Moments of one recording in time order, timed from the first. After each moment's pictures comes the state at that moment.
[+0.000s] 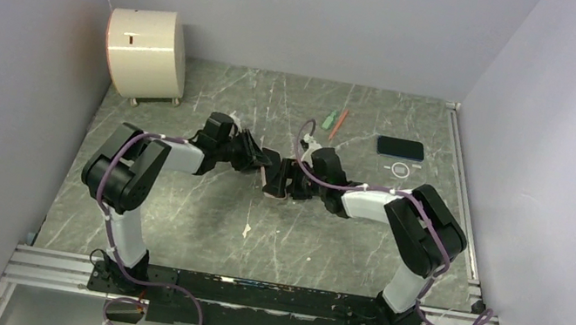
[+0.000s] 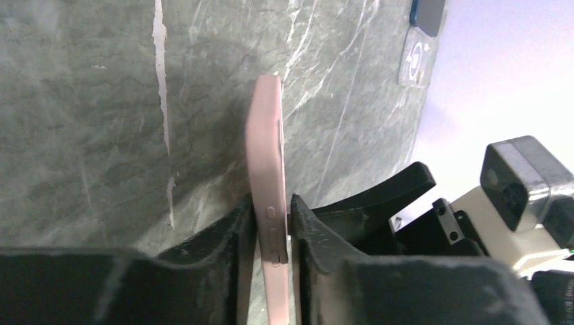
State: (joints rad) left arm -0.39 1.82 0.85 0.36 0.46 -0.99; right arm 0.64 1.75 0.78 0.34 -0.35 0.57
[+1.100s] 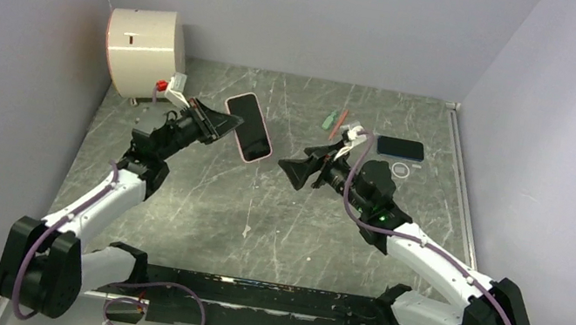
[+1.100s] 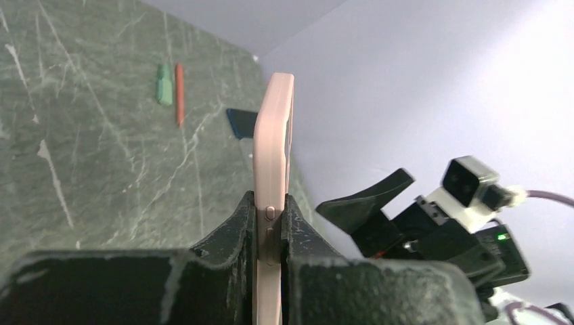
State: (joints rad) left arm -0.23 1.13 0.62 0.54 0.47 -0.97; right arm 0.67 1.11 0.63 0.46 -0.25 0.39
